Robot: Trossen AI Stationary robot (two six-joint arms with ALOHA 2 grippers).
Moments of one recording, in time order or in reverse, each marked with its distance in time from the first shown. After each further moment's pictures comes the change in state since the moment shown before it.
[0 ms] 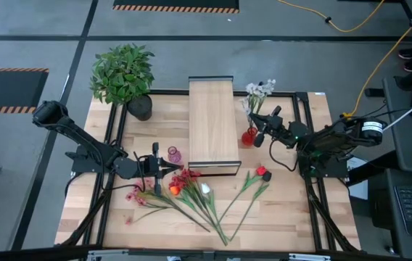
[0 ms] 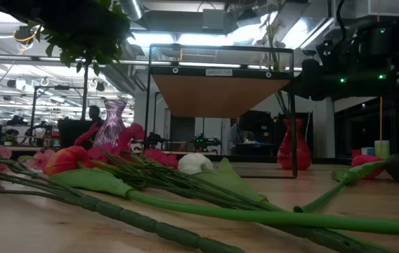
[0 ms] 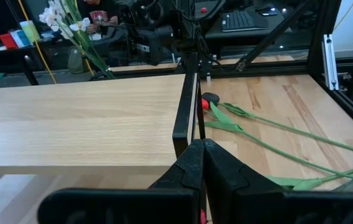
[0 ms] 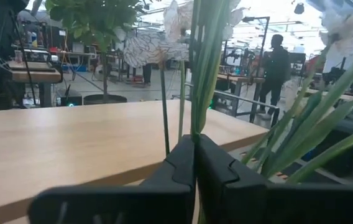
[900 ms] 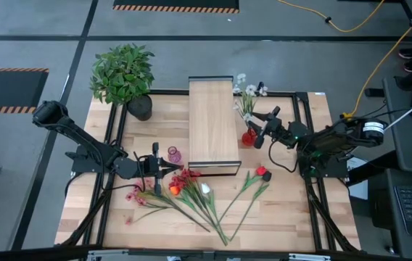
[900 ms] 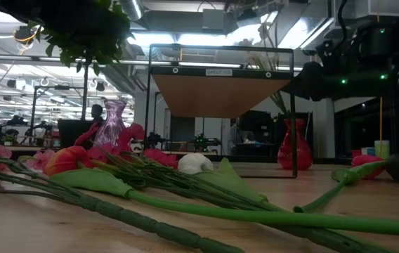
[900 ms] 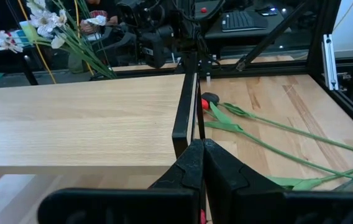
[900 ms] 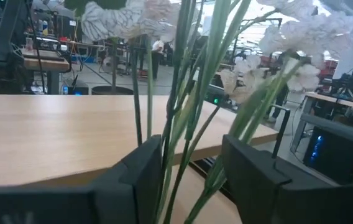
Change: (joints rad) left arm 0.000 0.000 0.000 0.000 0.001 -0.001; right arm 0.005 -0.023 -0.002 -0.036 -0.030 -0.051
